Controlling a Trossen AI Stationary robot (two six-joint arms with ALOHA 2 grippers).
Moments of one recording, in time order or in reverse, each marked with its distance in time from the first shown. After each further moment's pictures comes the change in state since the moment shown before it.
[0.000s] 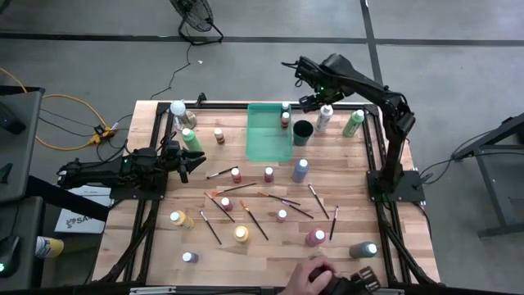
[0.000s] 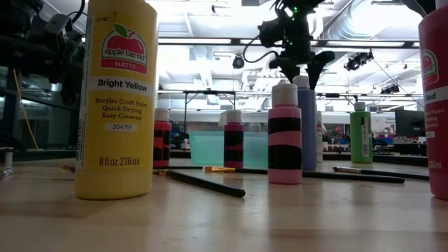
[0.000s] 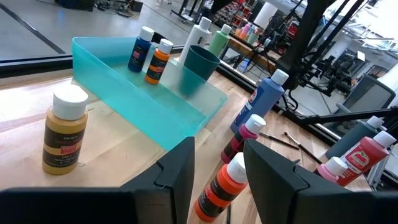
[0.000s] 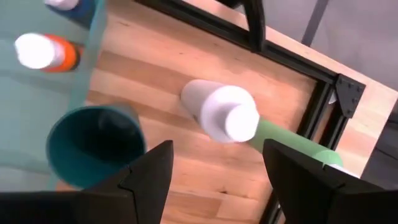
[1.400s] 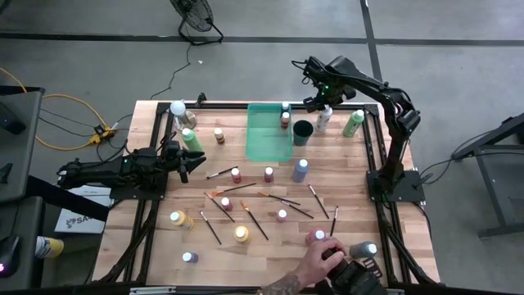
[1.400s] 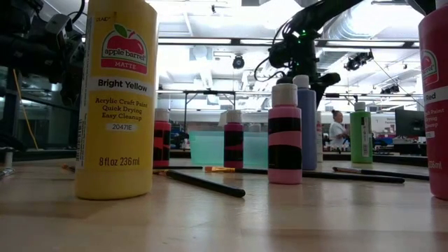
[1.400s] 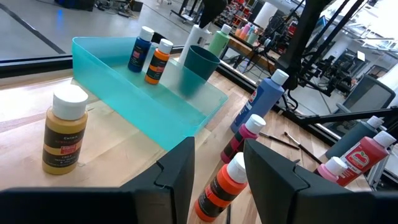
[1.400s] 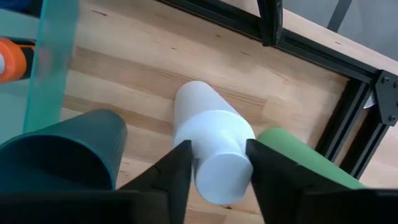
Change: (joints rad) left arm 0.000 0.000 0.000 0.000 0.000 0.000; right arm -0.130 -0.018 -0.205 0.189 -0.110 -0.113
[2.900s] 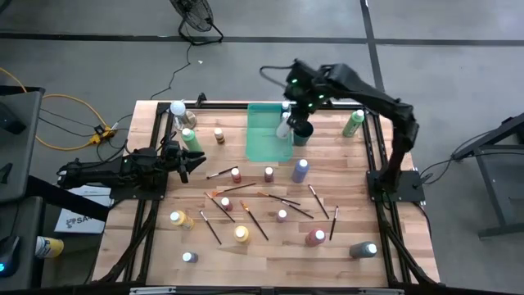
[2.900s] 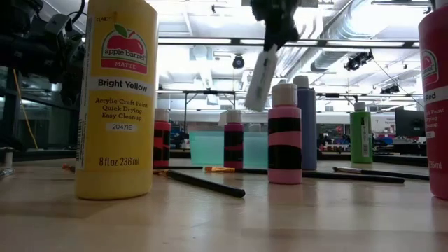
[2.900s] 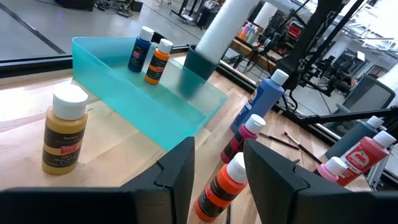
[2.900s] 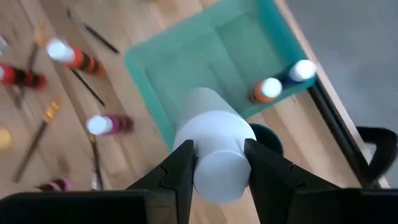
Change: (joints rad) left arm 0.000 0.000 0.000 0.000 0.000 0.000; right arm 0.366 -0.067 0.334 0.002 -0.187 -0.395
